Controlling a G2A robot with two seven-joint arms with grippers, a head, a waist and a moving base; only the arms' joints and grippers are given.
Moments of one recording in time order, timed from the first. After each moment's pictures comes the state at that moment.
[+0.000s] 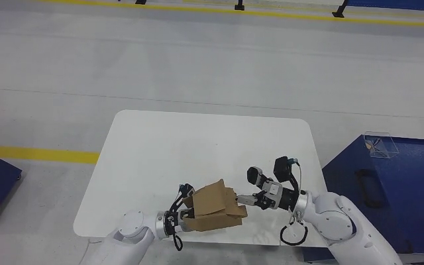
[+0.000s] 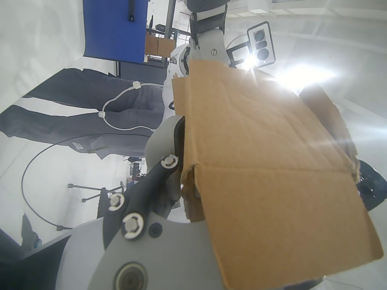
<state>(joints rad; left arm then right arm) 1.19 -1.21 -0.99 -1.34 -0.70 -0.19 -1.15 -1.33 -0.86 1.22 -1.81 -0.35 -0.61 0.45</state>
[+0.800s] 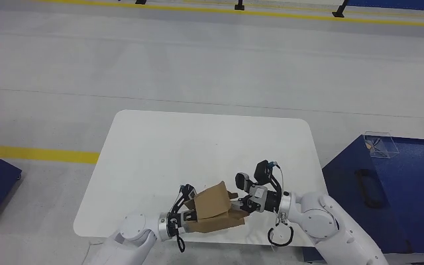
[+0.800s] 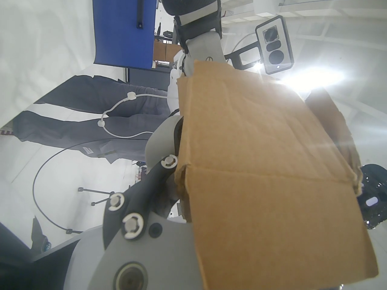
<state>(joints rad) 1.21 -1.21 -0.99 -1.38 -0.65 -0.22 -1.08 -1.25 -0.90 1.11 -1.76 -0.39 -0.58 0.48</state>
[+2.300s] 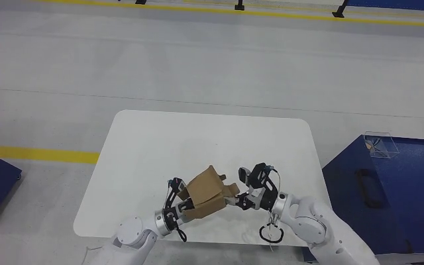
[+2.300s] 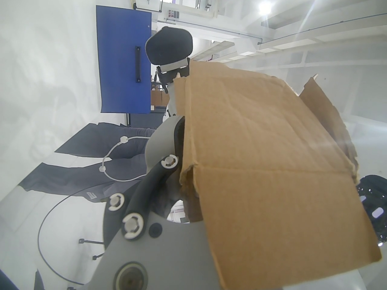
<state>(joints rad) 1.25 -1.22 -1.04 -1.39 -0.62 -0.31 -0.89 -1.29 -0.94 1.11 -1.78 -0.74 -0.46 0.30</state>
